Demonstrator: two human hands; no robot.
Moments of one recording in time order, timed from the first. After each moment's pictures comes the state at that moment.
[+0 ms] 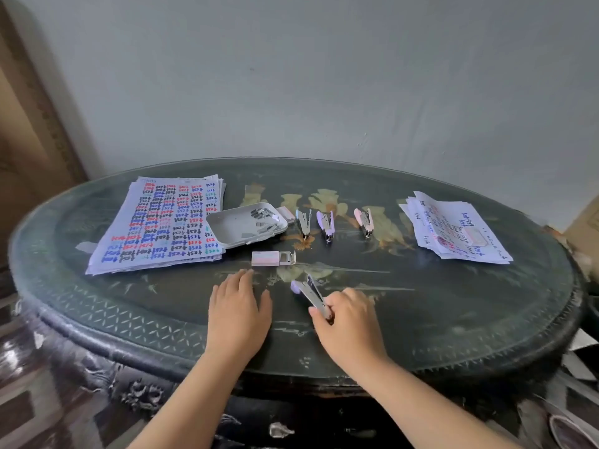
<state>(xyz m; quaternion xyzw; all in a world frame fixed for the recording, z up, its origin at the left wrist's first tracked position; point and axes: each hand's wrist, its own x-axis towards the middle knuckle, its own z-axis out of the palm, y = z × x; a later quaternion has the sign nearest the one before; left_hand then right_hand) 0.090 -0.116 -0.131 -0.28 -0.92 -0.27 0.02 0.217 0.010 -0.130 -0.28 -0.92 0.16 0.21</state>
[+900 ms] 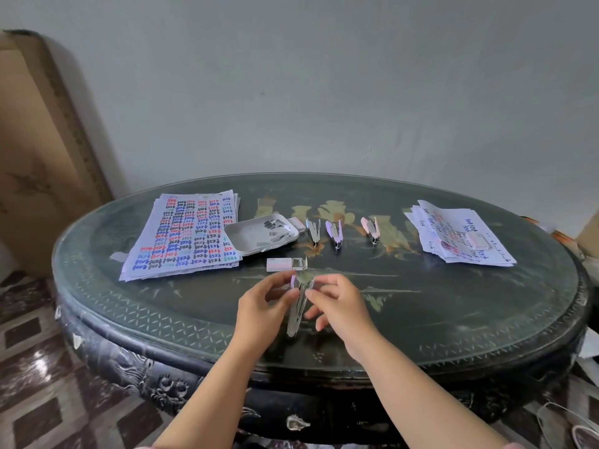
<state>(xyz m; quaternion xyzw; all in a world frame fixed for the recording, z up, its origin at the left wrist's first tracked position) 0.109 -0.126 -0.107 -0.29 -0.74 -0.60 -0.10 0.199 -0.015 -0.088 -0.32 -0.67 0.64 0.18</state>
